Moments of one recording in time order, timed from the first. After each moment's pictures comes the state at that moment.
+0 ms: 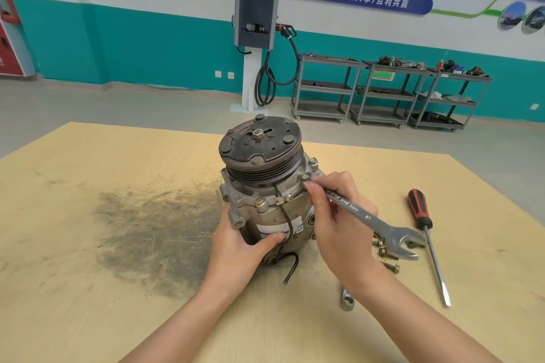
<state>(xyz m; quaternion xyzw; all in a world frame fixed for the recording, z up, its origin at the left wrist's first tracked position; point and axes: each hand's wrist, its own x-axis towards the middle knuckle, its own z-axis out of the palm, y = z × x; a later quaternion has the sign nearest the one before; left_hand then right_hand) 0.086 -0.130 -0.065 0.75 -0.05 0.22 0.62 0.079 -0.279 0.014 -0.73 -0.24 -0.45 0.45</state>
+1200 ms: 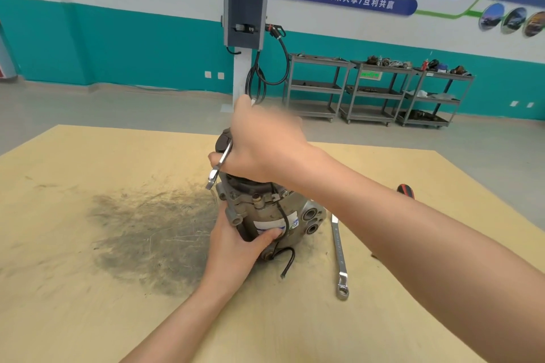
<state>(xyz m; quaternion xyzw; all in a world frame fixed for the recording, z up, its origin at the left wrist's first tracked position) 0.082 -0.129 -0.062 0.76 -0.03 0.18 0.62 0.114 -0.199 0.118 -0.95 -0.21 -0.21 0.03</state>
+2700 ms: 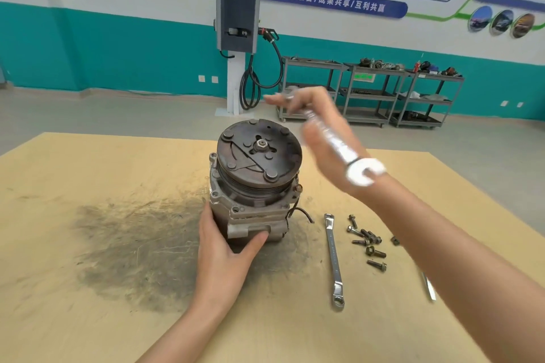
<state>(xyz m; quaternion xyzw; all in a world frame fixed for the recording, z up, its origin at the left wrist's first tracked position) 0.074 -0.132 -0.057 0.77 0.00 0.20 0.61 0.115 -0.293 0.111 -0.80 -0.36 -0.18 0.43</state>
